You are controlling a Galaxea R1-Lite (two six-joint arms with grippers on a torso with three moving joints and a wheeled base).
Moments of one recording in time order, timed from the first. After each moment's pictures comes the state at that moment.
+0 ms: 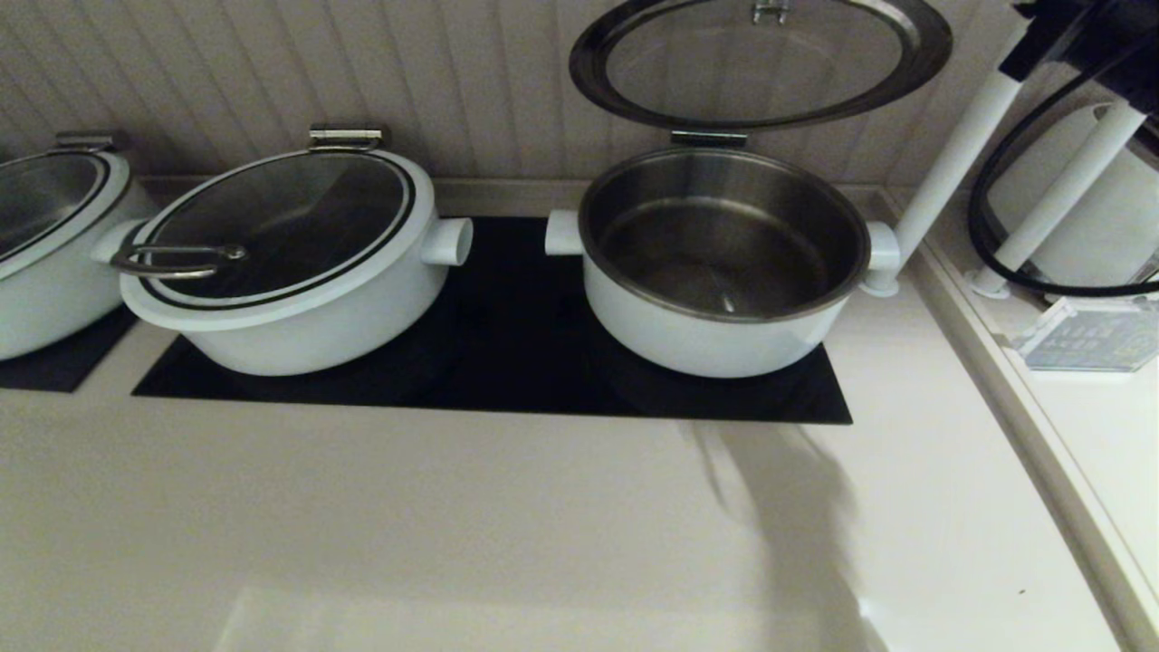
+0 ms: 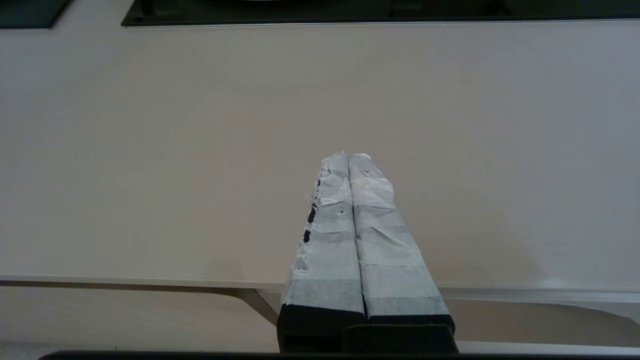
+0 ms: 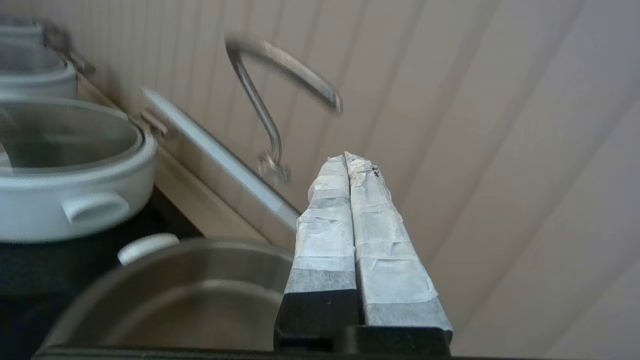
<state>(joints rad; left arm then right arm) -0.01 0.00 0.00 0.00 0.00 0.02 0.07 1.64 -1.37 -0.90 0.60 -0.15</state>
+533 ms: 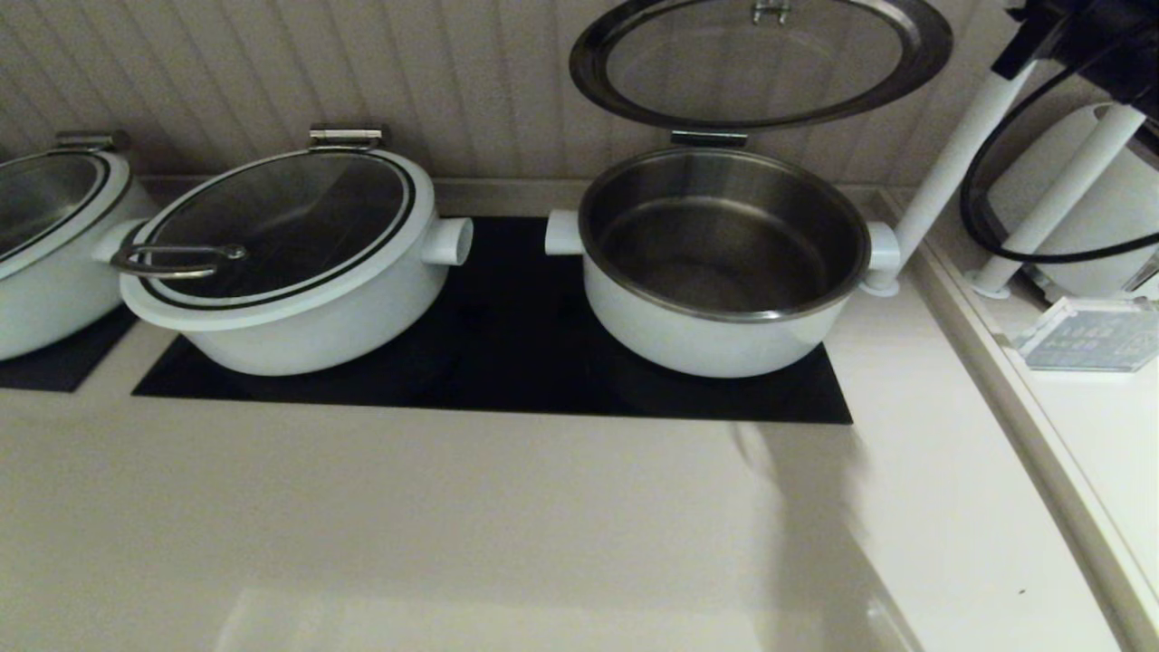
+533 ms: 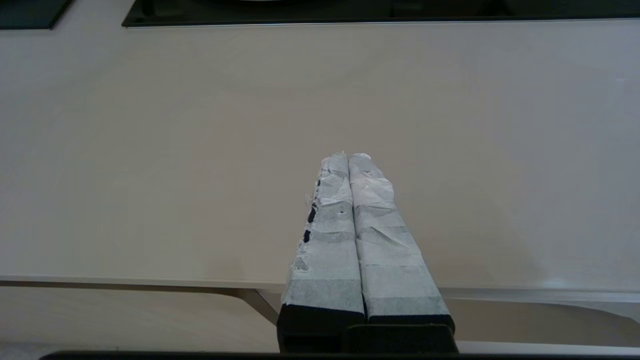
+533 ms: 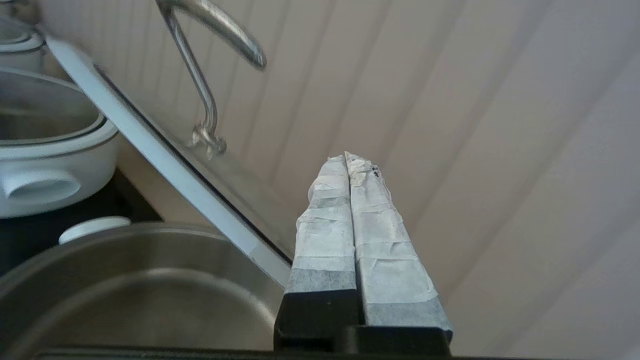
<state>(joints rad) -0.01 0.00 0.00 0.00 0.00 0.02 -0.01 1.77 -1.52 -0.90 0.67 -0.16</state>
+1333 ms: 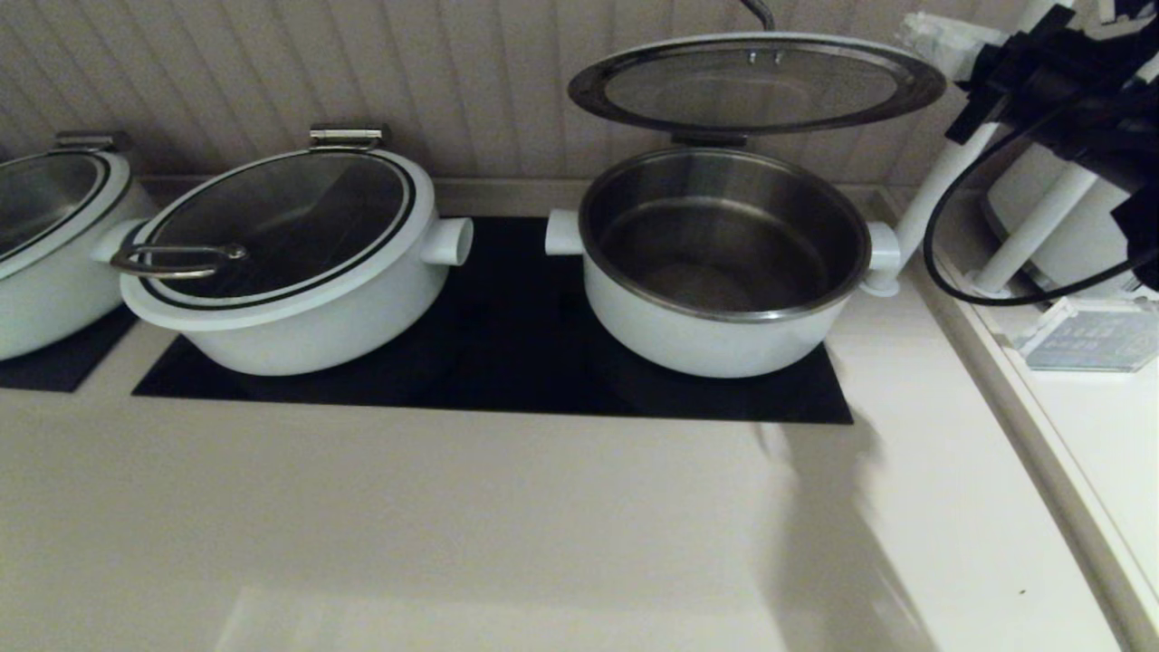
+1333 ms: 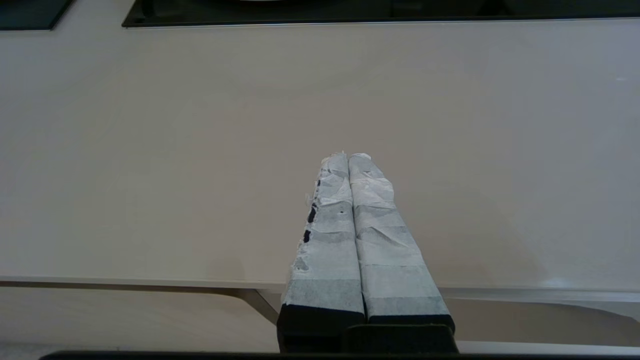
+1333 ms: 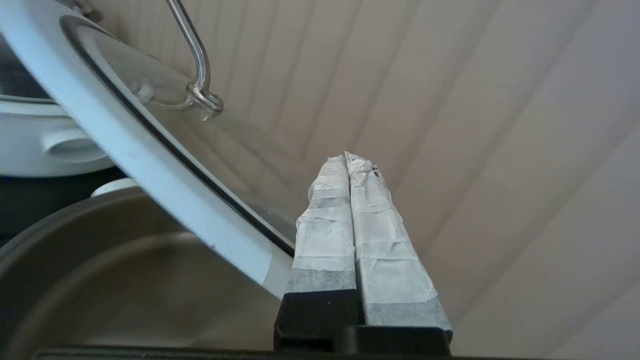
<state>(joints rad) -0.01 0.00 0.00 0.00 -0.01 0.03 -0.01 1.83 -1.43 -1.00 0.74 -0.16</state>
